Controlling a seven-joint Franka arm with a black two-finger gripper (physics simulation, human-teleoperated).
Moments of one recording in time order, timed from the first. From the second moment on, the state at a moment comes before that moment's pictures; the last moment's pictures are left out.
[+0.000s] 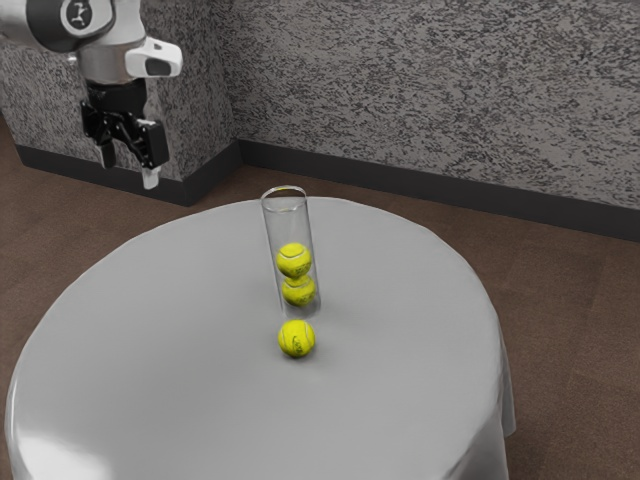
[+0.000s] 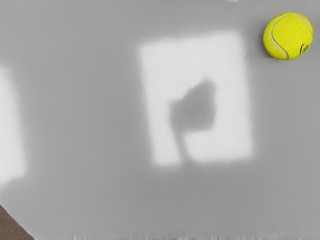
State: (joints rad) arm -0.12 -0.10 0.14 -1.66 0.14 1.47 0.14
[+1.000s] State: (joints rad) arm -0.31 0.29 0.17 -1.82 -0.13 1.94 0.01
